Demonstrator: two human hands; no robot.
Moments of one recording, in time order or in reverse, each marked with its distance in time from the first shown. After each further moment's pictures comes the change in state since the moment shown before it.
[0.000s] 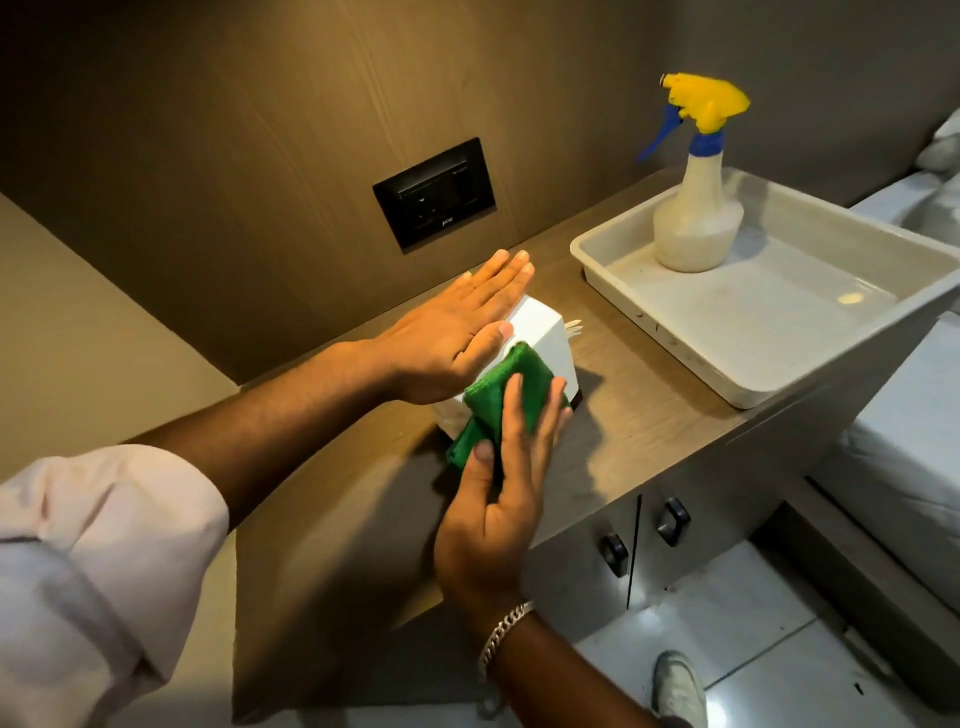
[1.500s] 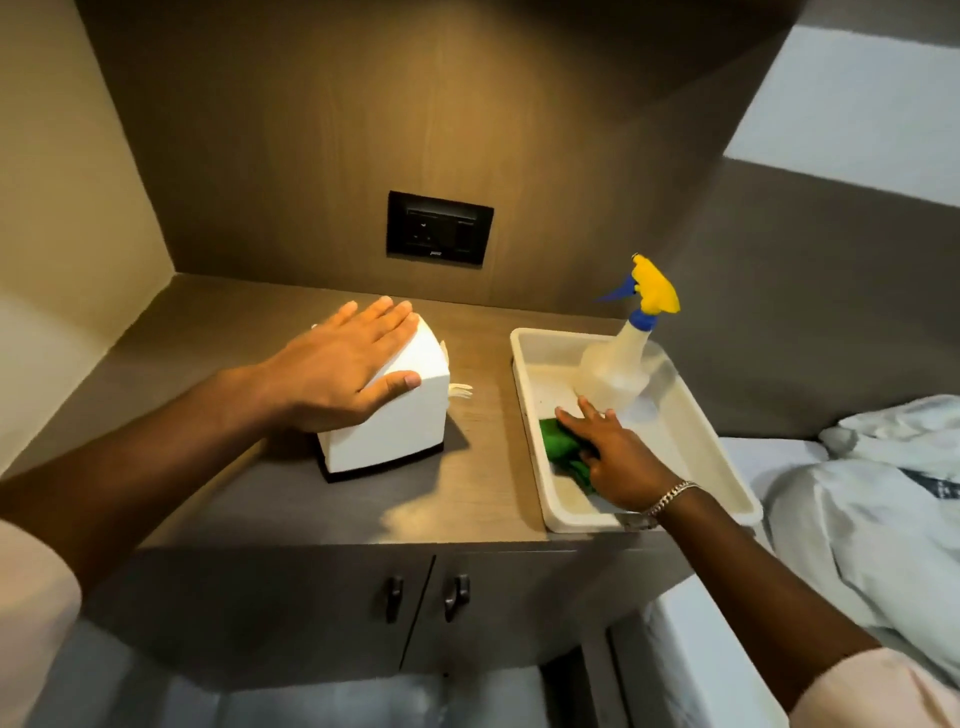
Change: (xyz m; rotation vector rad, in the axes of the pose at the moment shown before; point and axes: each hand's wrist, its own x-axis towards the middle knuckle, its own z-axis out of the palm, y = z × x) left_hand -0.016 0.051 0.033 0.086 0.189 -0.541; right_hand 0.318 0.026 -0.166 -1.193 -1.309 -0.213
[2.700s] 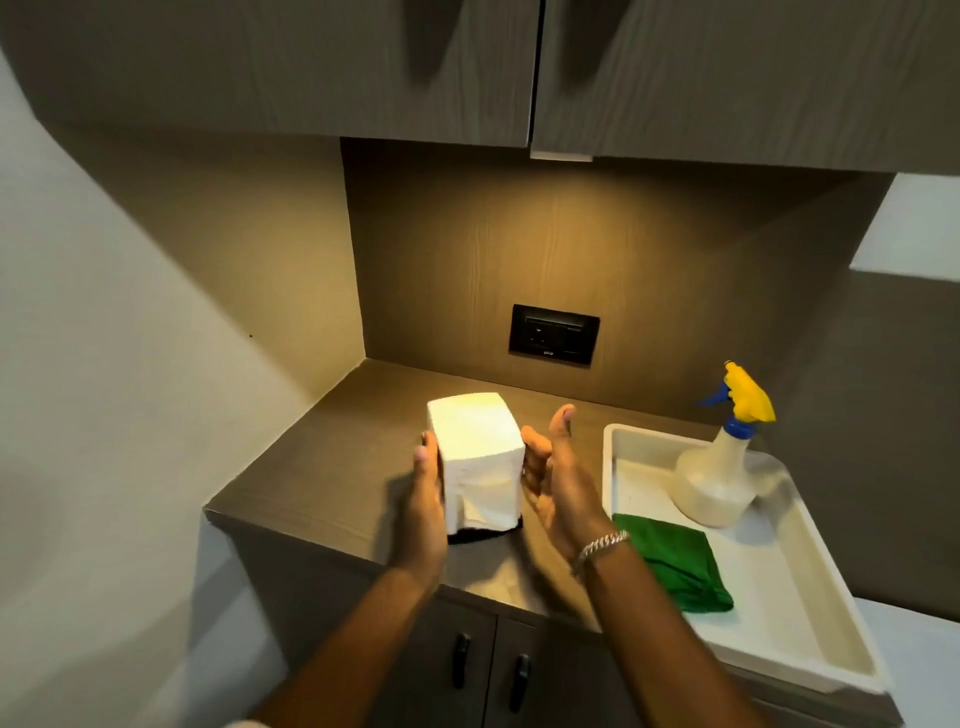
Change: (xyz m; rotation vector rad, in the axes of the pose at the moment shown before) left_hand -0.055 0.126 0.047 -1.174 0.842 -0.655; right_hand 0.007 -0.136 0.003 1.332 -0.153 -0.164
